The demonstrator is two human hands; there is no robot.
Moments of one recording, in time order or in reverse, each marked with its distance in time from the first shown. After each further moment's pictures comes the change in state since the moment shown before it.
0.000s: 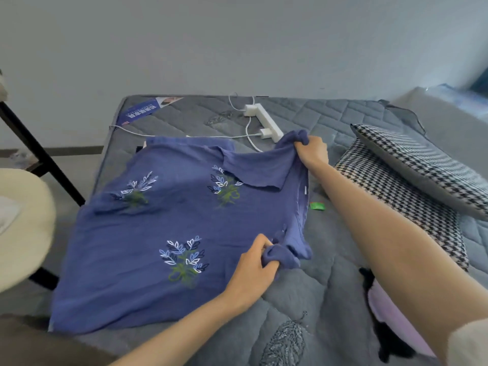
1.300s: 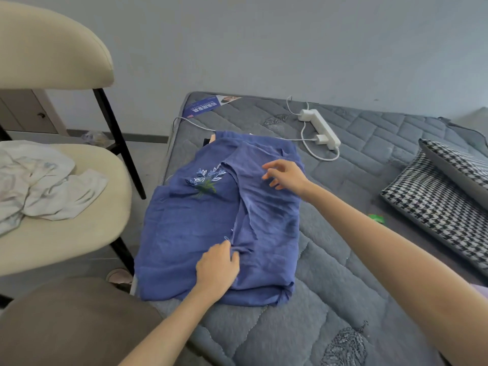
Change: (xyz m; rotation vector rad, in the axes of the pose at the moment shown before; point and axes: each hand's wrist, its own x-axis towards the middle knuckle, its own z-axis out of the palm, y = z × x) left_hand -0.044 -0.099 -0.138 0.699 0.341 -0.396; right_hand -0.124 -0.093 0.137 0.151 -0.612 -0.209
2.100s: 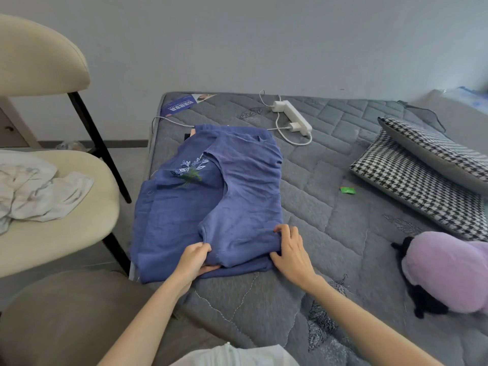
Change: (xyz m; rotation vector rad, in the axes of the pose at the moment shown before) left_hand -0.019 -0.041 0.001 -1.169 -0.277 -0.410; right_hand -0.194 0.122 0.077 -0.451 0.220 -0.006
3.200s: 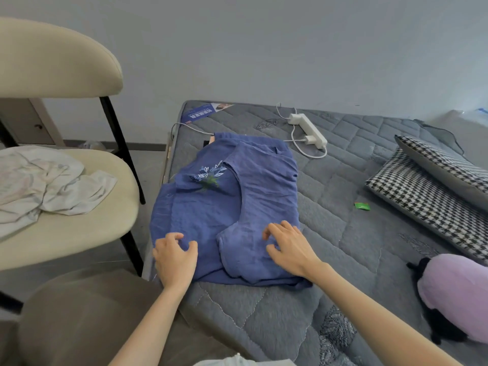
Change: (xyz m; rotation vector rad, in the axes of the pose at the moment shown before) left_hand -0.021 0.008 -0.040 0.596 0.654 0.427; right_hand 0.029 -0.044 -0.024 -0.252 -0.056 -0.409
